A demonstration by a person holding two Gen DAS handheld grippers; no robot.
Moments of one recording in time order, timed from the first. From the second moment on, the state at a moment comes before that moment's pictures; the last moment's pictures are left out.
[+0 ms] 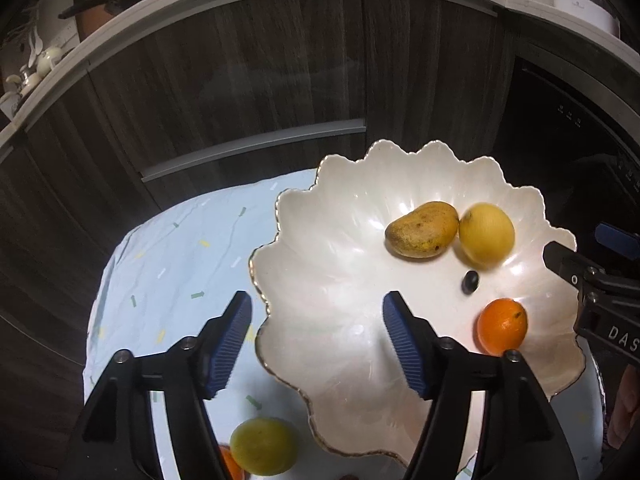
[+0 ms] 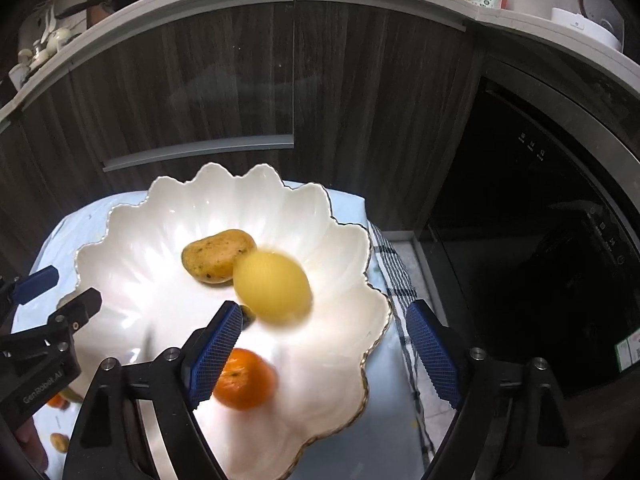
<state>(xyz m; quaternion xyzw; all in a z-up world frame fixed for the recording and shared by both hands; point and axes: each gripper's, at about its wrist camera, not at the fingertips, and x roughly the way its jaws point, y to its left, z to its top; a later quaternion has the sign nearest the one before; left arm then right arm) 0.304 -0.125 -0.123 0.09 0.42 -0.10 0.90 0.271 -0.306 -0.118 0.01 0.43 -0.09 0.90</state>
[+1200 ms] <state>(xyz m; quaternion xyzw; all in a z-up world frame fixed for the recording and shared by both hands) 0.220 -0.058 -0.075 0.08 0.38 -0.07 0.92 0.189 -0.247 -0.076 0.03 0.40 -0.07 0.91</state>
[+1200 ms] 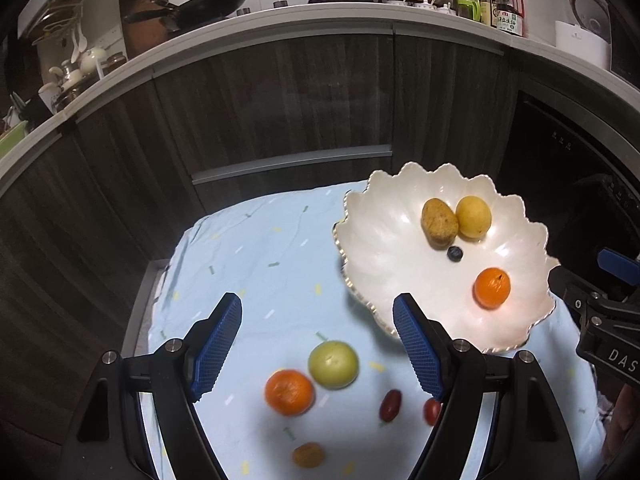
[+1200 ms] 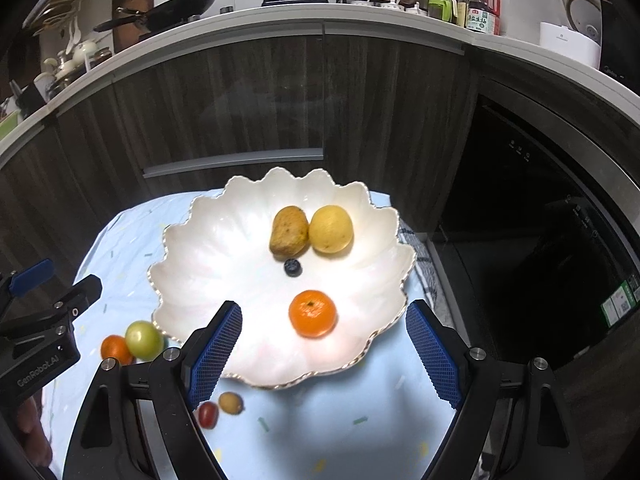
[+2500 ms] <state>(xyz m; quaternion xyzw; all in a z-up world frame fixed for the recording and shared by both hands) 0.163 0.013 -0.132 0.05 0.40 -0.02 0.91 0.144 -0.173 -0.125 -0.01 0.42 -0.01 0.91</state>
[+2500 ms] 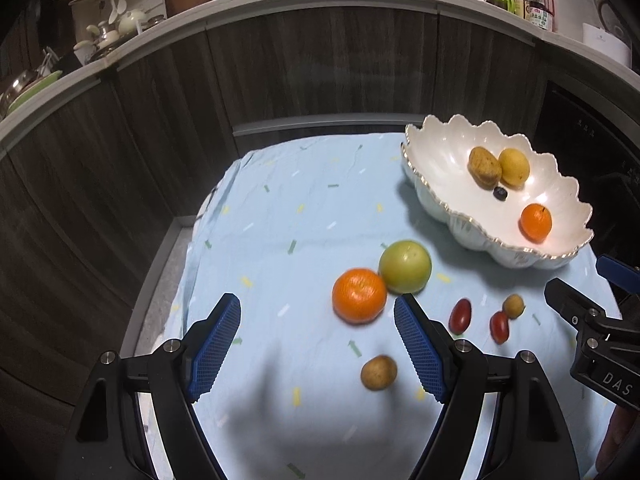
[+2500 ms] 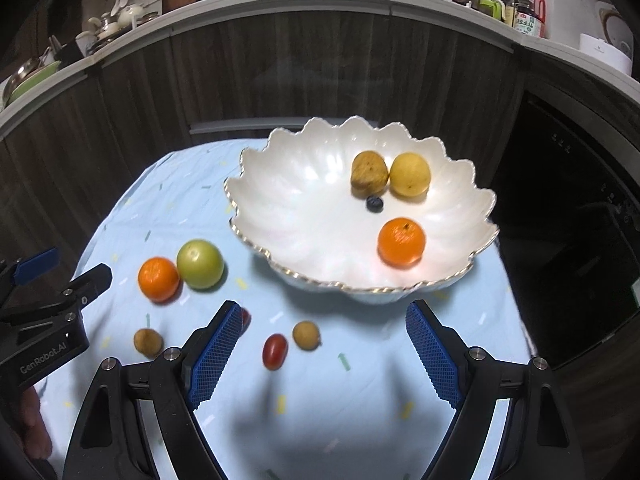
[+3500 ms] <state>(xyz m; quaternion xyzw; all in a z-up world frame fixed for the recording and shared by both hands) 0.154 -0.010 -0.193 0.07 0.43 -0.09 0.89 0.144 -0.153 -0.185 -0.01 0.45 0.04 0.89</state>
